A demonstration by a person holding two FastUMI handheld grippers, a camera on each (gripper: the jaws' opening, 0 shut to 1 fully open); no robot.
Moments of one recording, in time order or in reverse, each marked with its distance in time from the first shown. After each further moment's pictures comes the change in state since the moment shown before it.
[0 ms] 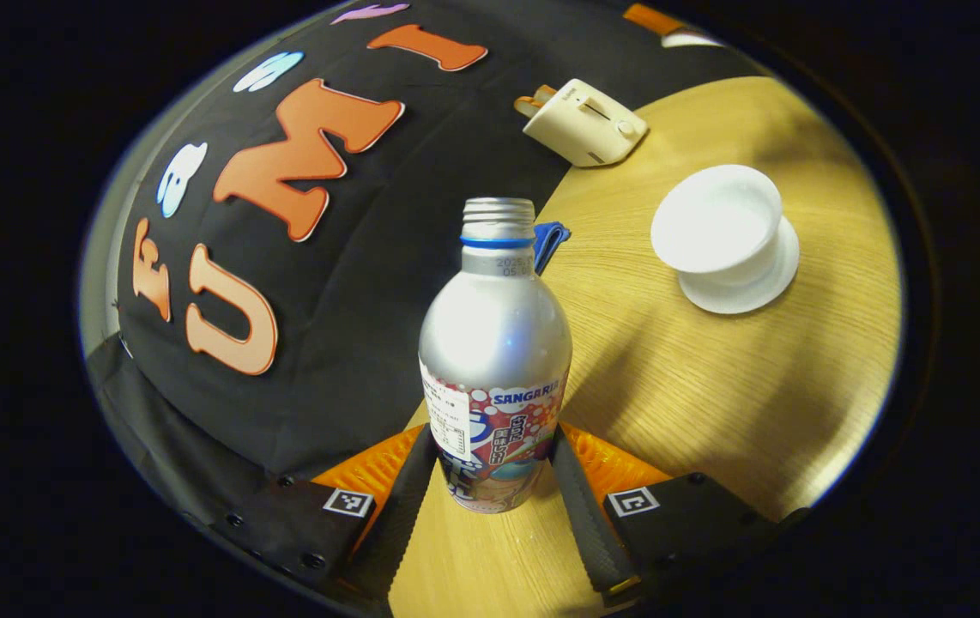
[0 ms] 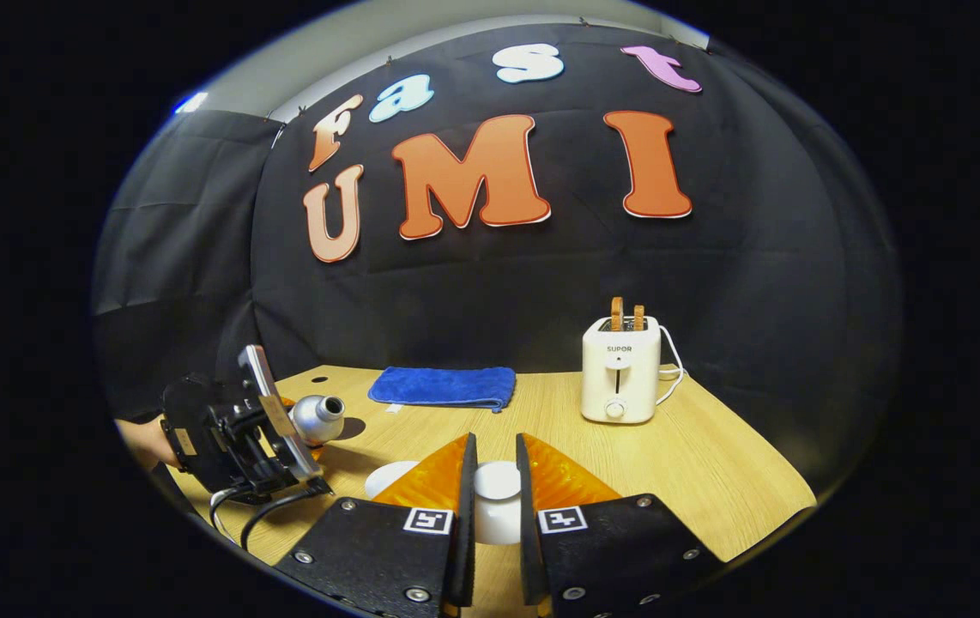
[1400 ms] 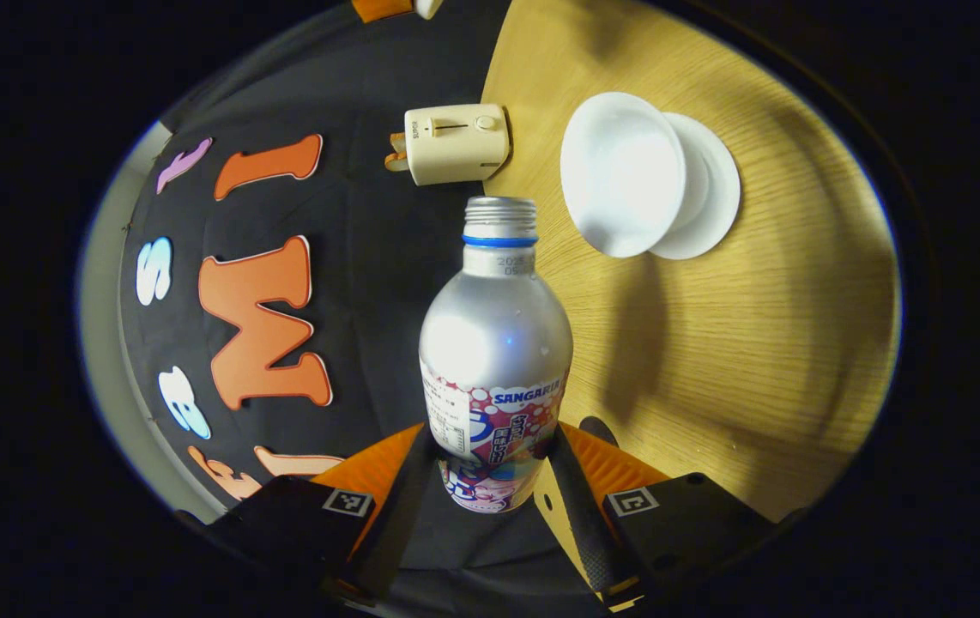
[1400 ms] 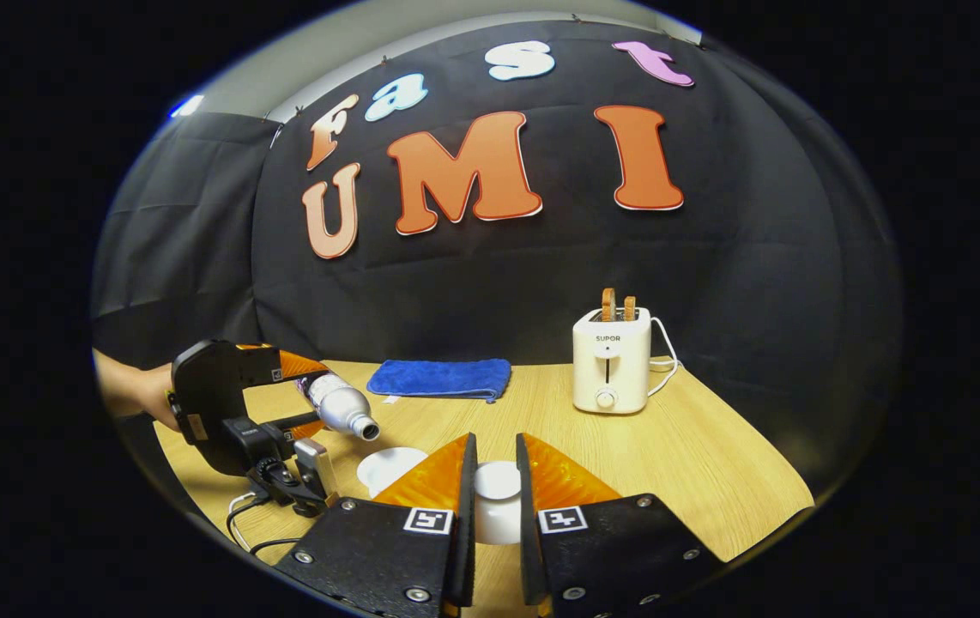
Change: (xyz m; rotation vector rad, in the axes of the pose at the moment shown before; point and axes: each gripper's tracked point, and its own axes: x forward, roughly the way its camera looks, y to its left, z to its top) left arm 0.002 0.026 0.053 0.674 -0.122 0.093; right arm -0.011 -0.015 -0.010 0.011 0.021 -0.006
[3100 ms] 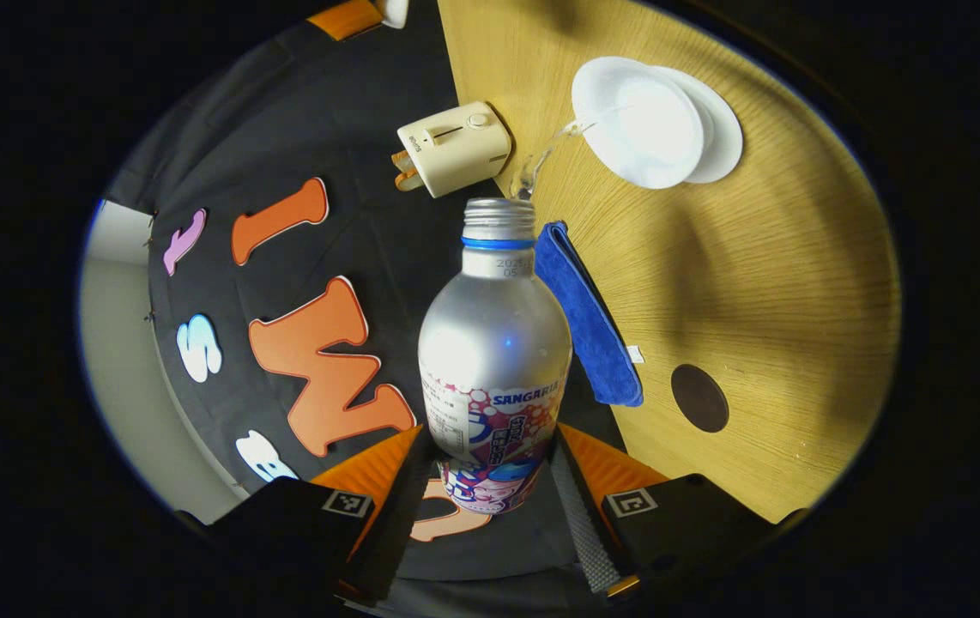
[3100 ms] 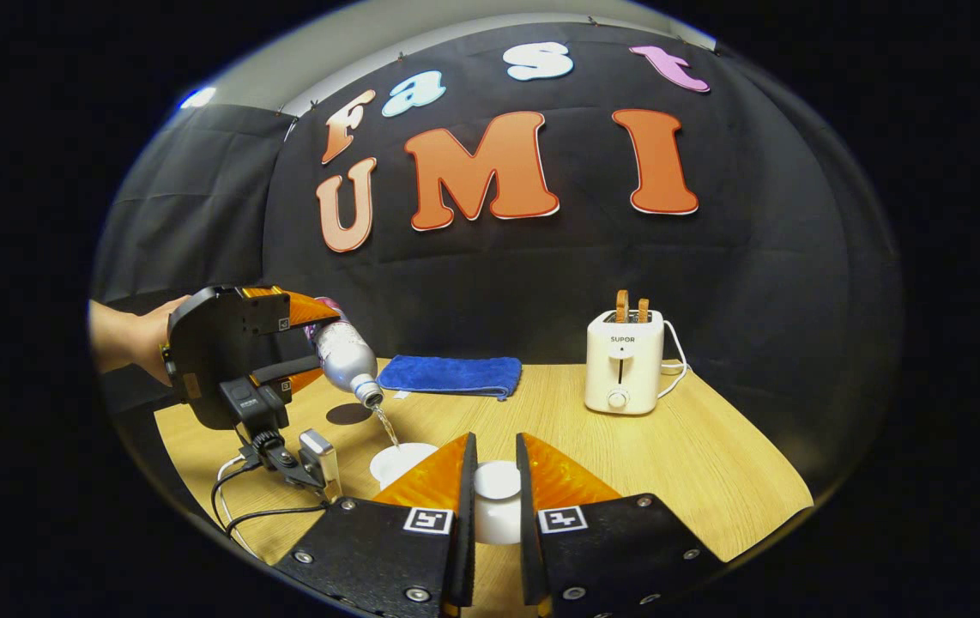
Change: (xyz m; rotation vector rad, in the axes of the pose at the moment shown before) left arm -0.004 0.068 -0.003 0.272 -0.001 0.166; right arm -0.002 0.018 -0.003 -0.039 0.003 0.034
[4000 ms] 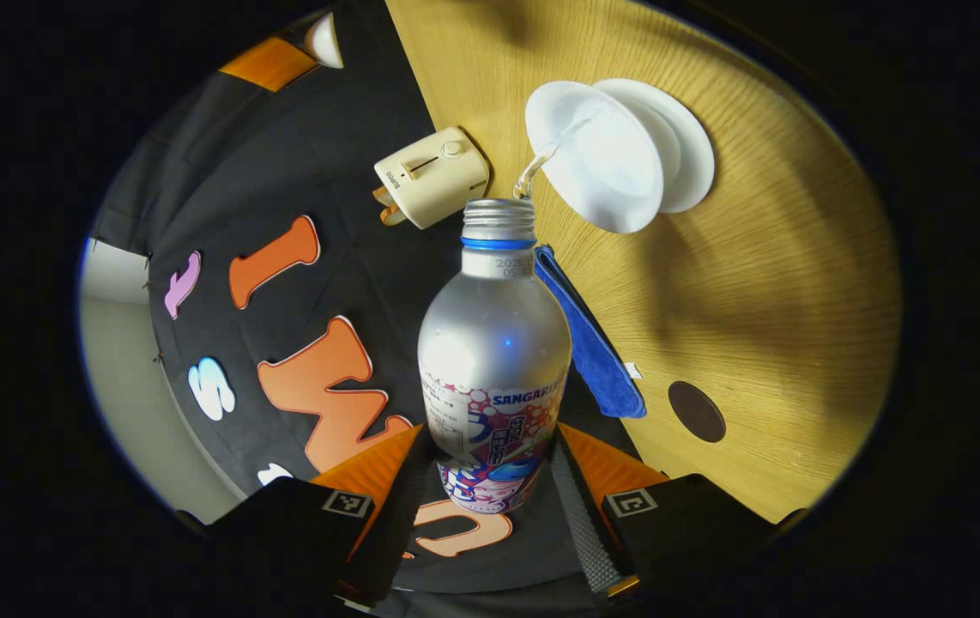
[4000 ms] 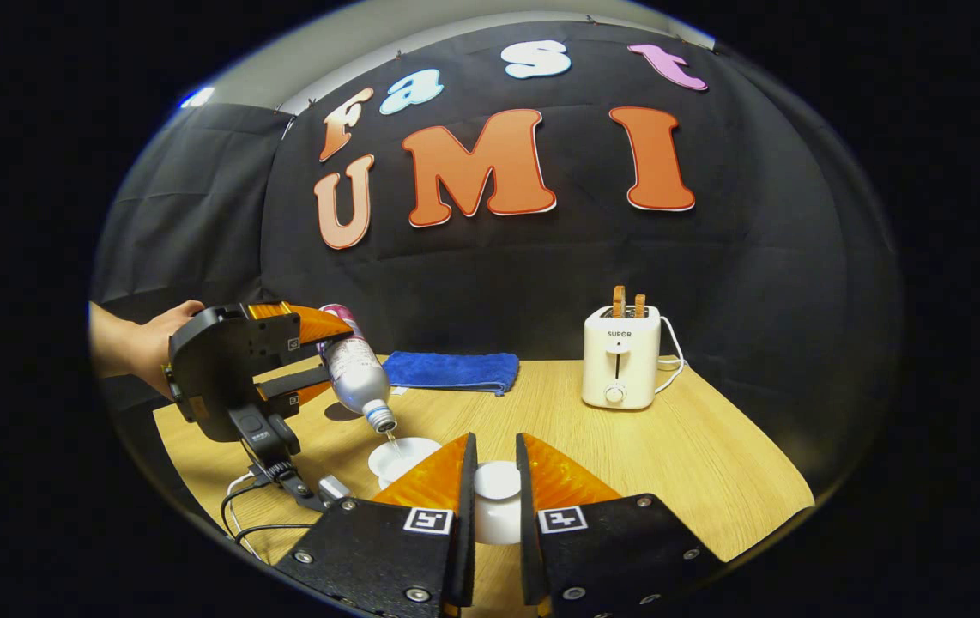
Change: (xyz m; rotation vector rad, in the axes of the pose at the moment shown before) left arm -0.002 -0.008 0.032 0.095 -0.053 0.020; right arm -0.002 -0.001 -0.006 0.005 0.008 -0.009
